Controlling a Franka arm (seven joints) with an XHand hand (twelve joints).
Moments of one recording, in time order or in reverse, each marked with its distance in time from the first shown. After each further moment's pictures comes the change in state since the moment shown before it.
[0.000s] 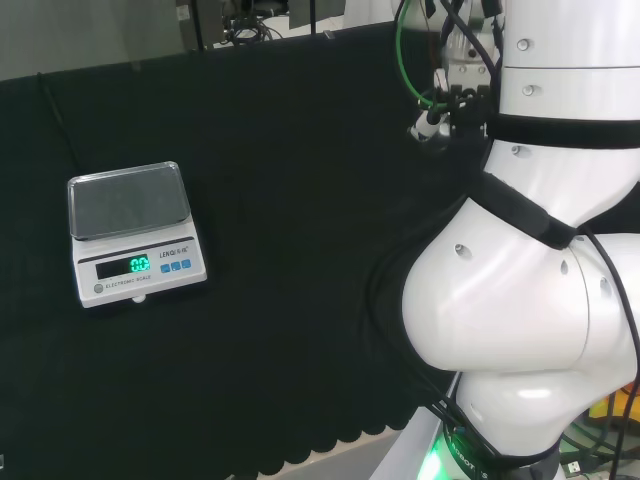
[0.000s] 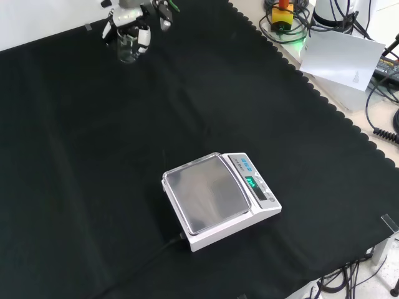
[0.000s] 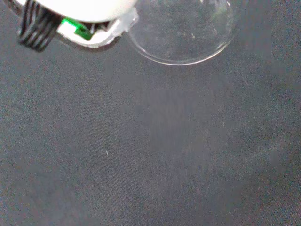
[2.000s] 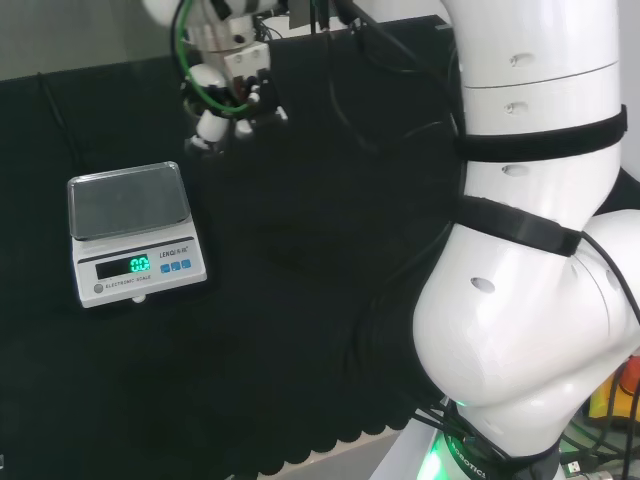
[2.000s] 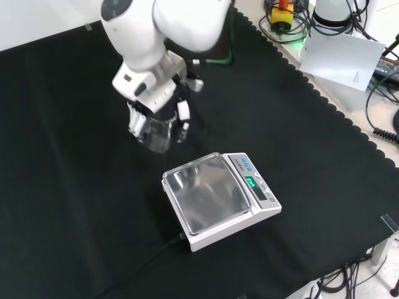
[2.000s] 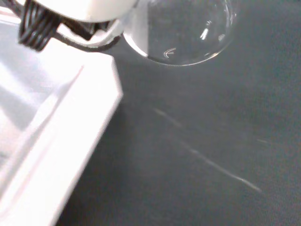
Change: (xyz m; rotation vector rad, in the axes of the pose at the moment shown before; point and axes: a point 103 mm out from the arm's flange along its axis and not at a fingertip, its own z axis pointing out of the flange) arm 0.373 -0.092 -0.013 0.001 -0.143 -0.691
